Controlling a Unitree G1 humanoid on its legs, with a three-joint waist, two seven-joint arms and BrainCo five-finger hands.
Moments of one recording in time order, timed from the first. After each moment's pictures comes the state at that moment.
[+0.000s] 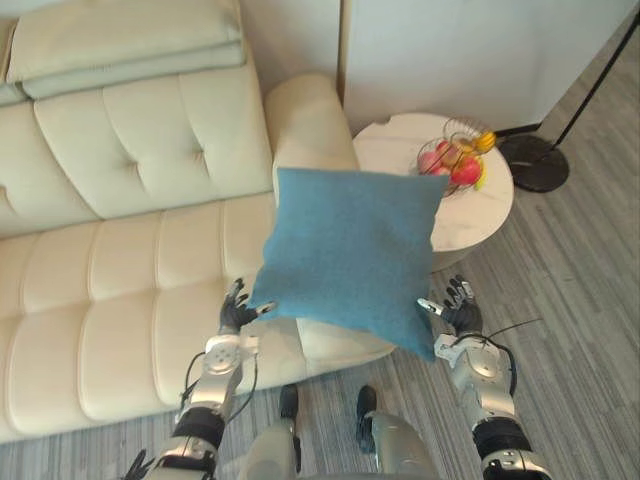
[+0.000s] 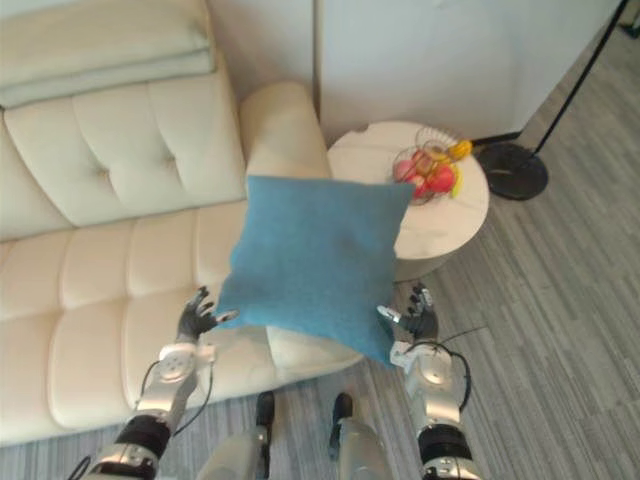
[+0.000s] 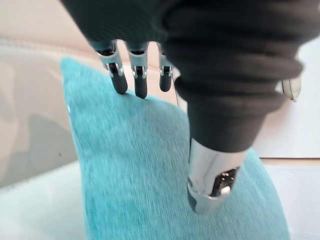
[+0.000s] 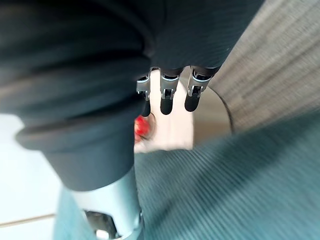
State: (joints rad) left arm -0.34 0.13 -0.08 0.64 -0.14 -0.15 0.17; right arm -0.24 -0.14 -0.06 0.52 0.29 -0.15 -0.13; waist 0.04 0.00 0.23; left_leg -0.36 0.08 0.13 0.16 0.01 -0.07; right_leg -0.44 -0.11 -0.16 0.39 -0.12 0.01
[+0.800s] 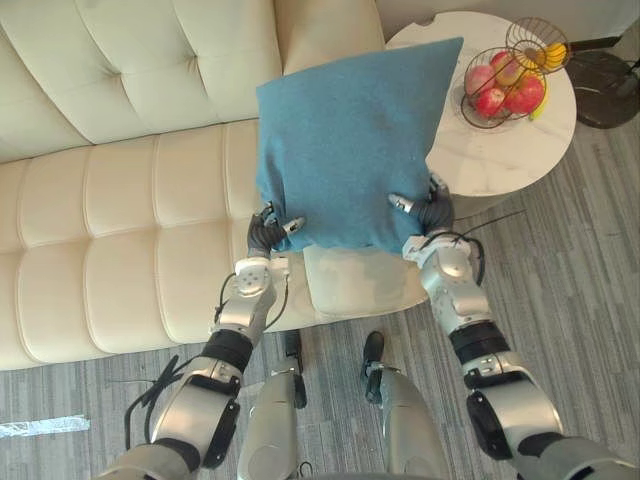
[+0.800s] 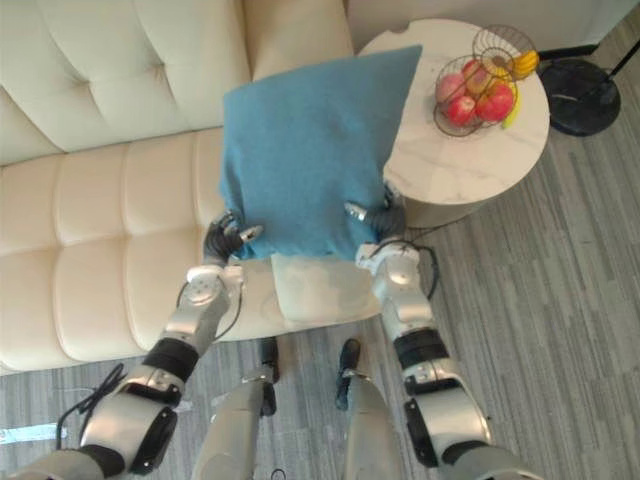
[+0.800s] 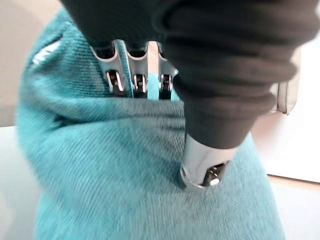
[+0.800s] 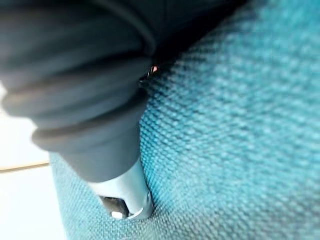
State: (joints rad) left arm -0.66 0.16 -0.16 0.66 -0.40 -0.15 0.26; right arm -0.70 -0.23 0.08 0.51 0.37 -0.13 -0.22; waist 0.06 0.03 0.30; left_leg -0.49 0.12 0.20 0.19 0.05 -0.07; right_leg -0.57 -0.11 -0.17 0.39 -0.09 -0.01
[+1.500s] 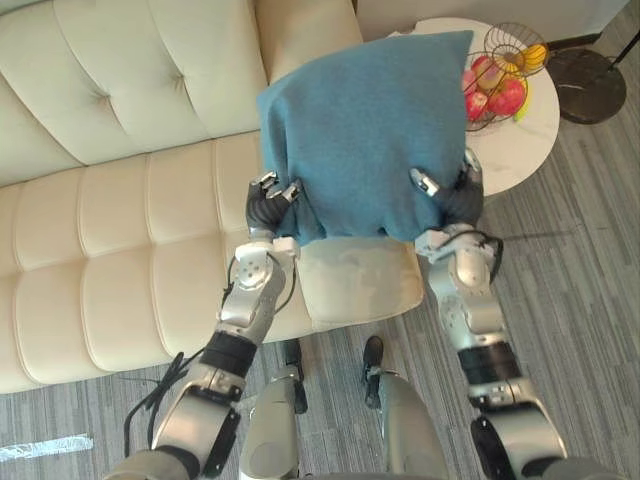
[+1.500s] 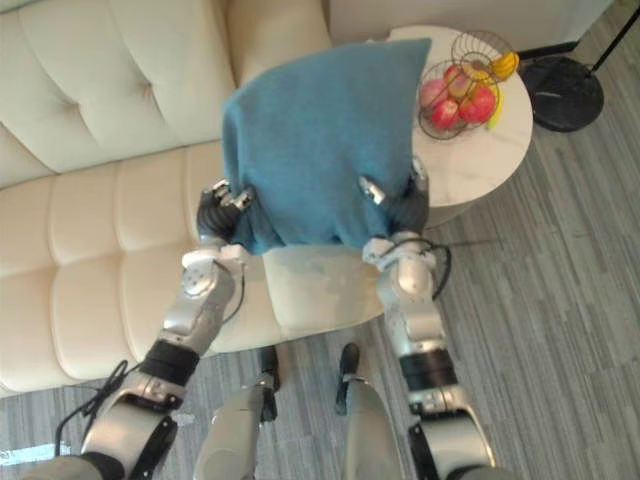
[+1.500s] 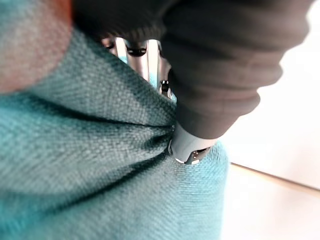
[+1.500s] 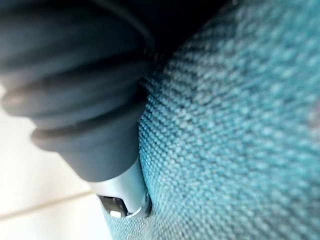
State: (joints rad) left arm -0.43 0.06 -0.21 0.18 -0.47 -0.20 0.32; right arm -0.32 -0.14 0.04 -0.02 0.36 -0.20 -0.30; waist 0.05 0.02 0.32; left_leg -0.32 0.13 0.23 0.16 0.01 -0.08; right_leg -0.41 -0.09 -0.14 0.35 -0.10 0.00
